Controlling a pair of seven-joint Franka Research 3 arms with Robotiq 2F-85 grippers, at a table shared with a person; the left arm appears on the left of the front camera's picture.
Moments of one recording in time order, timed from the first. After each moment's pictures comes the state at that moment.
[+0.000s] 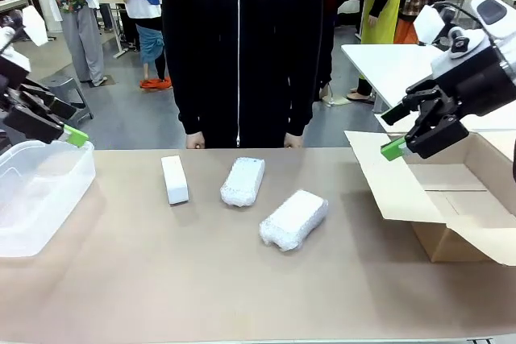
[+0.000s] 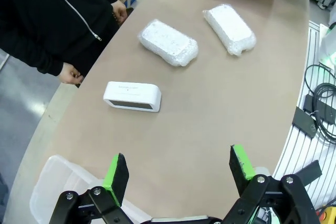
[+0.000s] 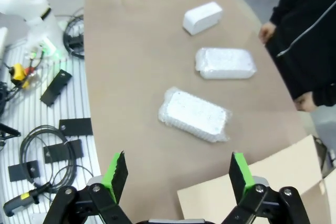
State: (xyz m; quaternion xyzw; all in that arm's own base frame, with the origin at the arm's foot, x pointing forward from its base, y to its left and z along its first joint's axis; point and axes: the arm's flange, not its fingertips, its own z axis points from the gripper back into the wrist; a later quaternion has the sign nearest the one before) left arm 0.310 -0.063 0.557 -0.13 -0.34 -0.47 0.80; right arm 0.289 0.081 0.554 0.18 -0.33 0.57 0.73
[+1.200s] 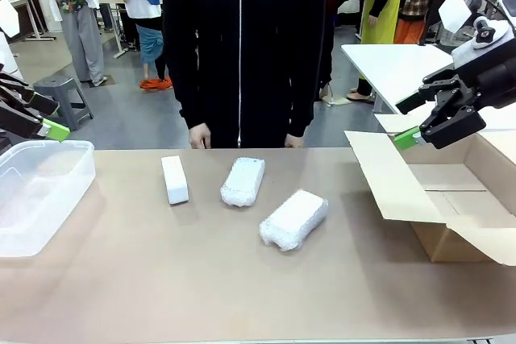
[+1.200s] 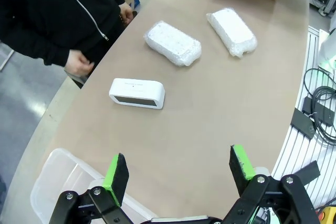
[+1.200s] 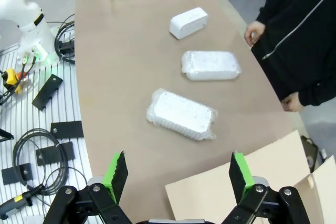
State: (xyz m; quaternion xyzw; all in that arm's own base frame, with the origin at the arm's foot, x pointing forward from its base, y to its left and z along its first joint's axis) left arm 0.304 -0.042 0.563 -0.13 -0.35 -0.46 0.81; right arm 0.289 0.063 0.562 0.17 -0.36 0.55 0.73
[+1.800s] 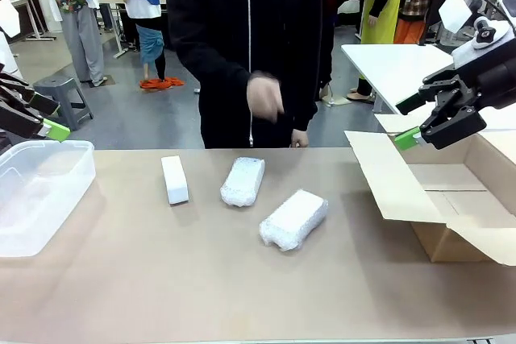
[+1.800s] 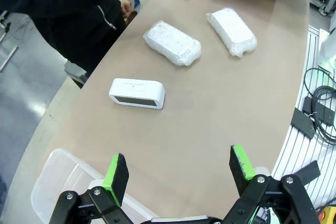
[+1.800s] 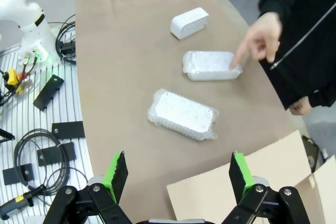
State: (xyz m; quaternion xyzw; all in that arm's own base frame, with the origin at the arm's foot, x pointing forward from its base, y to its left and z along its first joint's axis) left arm 0.303 -0.043 0.563 -0.13 -0.35 -0.46 0.80; right arm 0.289 0.063 0.562 0.17 -0.36 0.55 0.73
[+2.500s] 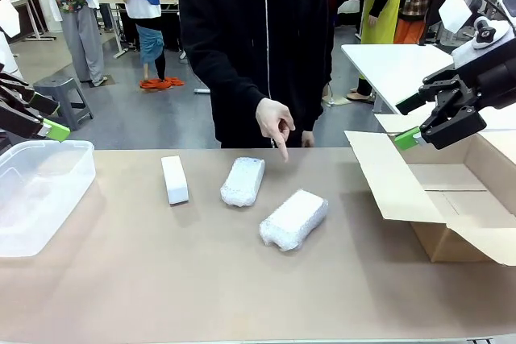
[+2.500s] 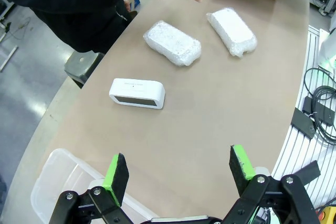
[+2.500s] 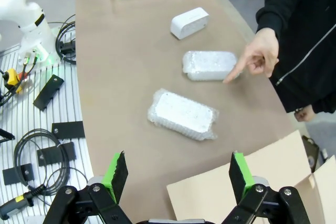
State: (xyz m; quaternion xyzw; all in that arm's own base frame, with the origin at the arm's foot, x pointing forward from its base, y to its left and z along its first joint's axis) left arm 0.303 -0.043 0.564 -0.13 -0.35 -0.46 0.81; right arm 0.289 0.063 0.562 0.17 -0.36 0.55 0.73
